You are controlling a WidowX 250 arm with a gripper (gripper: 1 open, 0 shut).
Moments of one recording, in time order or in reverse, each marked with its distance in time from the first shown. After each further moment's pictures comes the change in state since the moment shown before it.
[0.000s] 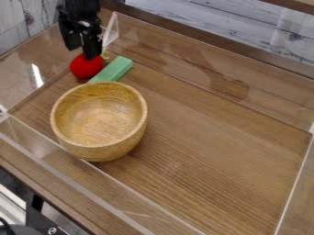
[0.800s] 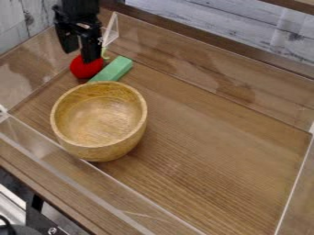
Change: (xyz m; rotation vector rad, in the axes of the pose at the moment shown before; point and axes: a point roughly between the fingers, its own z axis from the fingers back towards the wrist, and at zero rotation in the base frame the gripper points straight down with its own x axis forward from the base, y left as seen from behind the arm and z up) arm -0.017 -0.018 0.010 0.027 0.007 0.027
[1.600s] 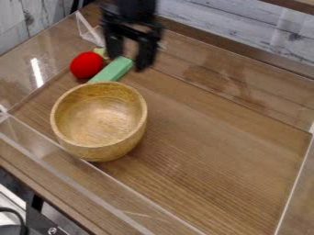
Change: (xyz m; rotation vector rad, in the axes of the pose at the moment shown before) arm -0.015 -0.097 0.038 -0.002 0.031 0.068
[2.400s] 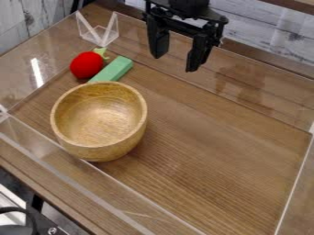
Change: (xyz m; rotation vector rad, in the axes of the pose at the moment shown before) arm 0.018 -0.093 0.020 0.018 -0.028 0.009
